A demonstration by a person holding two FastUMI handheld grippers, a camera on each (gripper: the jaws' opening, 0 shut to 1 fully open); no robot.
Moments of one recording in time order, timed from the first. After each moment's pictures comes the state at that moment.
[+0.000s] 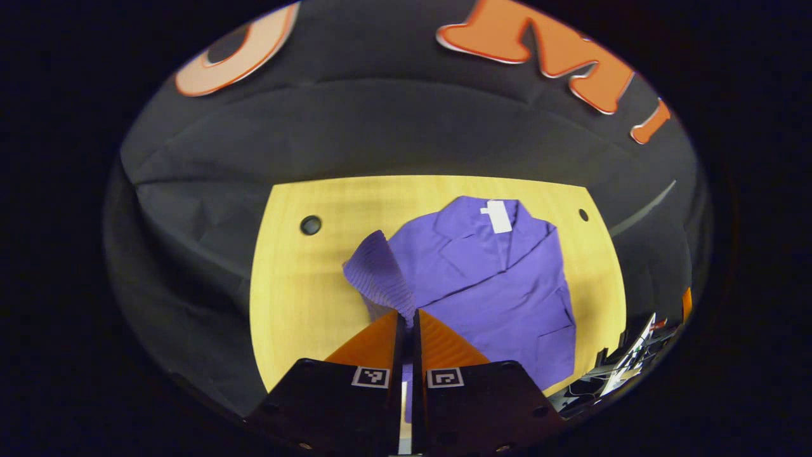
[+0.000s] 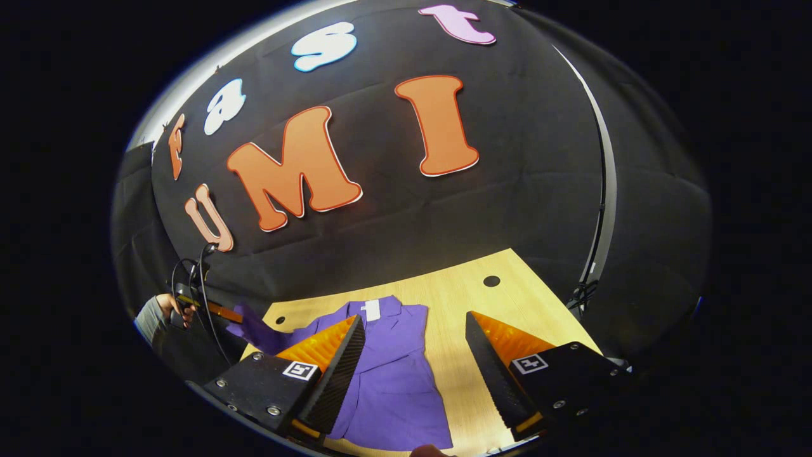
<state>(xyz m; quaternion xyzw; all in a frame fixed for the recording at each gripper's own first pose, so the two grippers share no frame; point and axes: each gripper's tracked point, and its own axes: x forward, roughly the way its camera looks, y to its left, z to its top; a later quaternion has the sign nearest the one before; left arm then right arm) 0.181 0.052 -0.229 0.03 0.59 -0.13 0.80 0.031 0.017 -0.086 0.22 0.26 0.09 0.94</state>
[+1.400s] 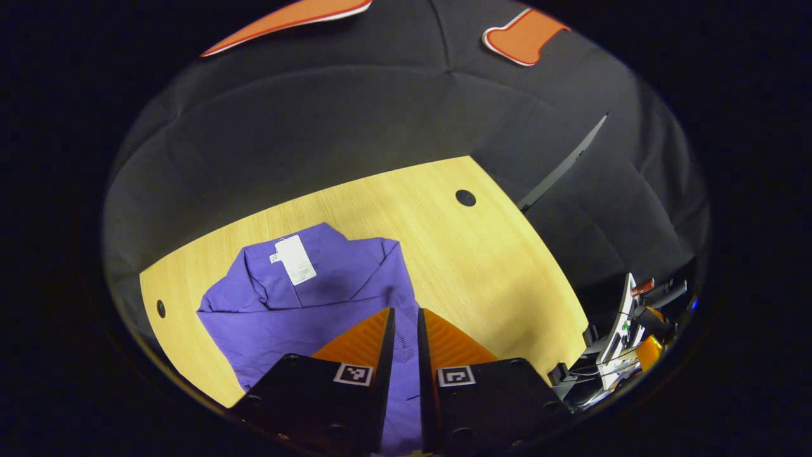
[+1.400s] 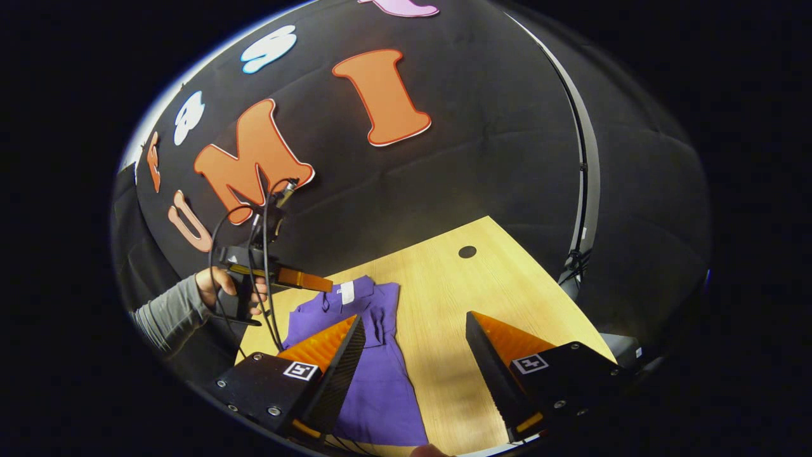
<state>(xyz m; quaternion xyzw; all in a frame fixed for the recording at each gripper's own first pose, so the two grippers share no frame) 0.186 -0.325 -0.286 0.05 0.56 -0.32 0.76 0.028 -0.021 -0.171 0.24 0.32 0.07 0.91</state>
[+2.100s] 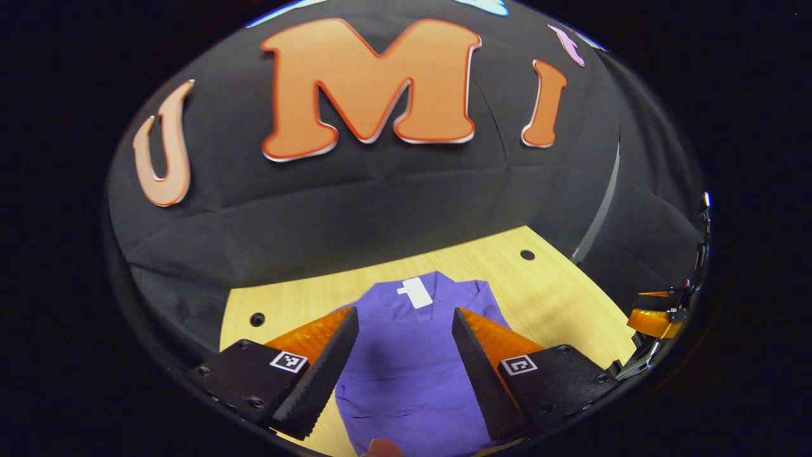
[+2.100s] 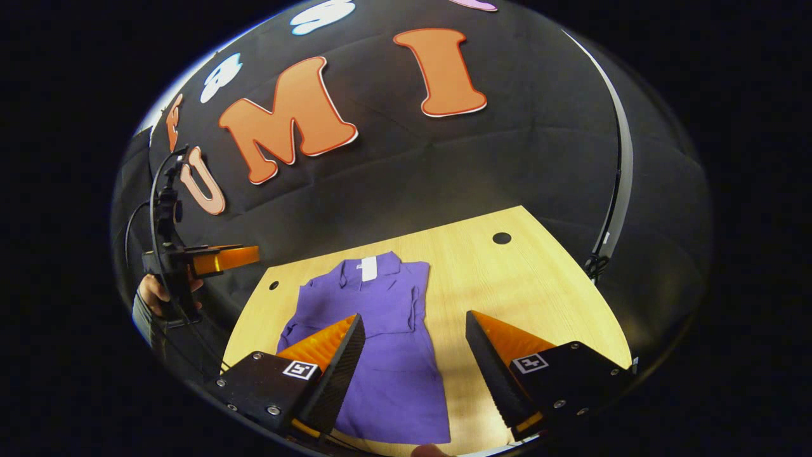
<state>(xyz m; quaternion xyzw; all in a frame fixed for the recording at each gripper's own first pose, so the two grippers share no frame) 0.173 -0.118 -0.171 0.06 0.35 -0.20 0.91 0.030 0.067 -0.166 0.19 0.32 0.12 0.92</state>
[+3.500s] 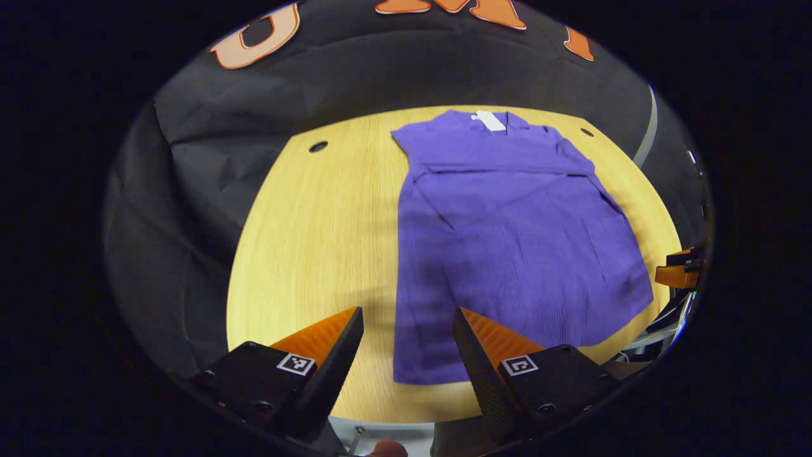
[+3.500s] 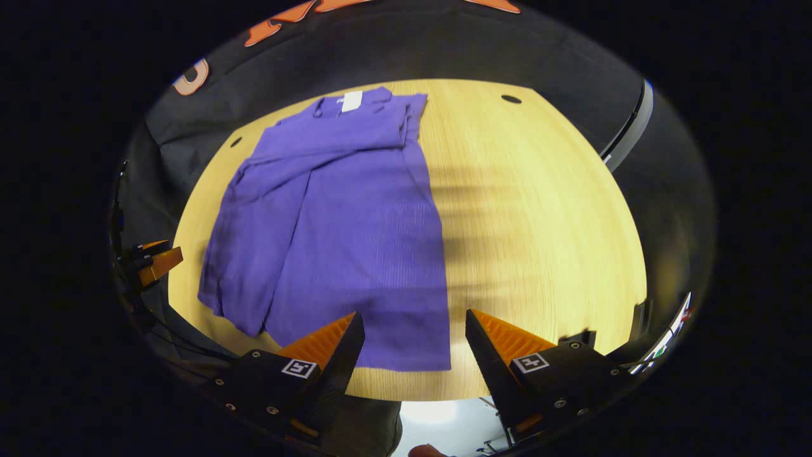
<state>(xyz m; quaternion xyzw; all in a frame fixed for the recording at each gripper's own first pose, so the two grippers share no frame) -0.087 0.075 -0.370 0.10 0.58 -0.08 0.80 -0.156 0.110 -0.355 0.05 0.60 0.14 0.79</state>
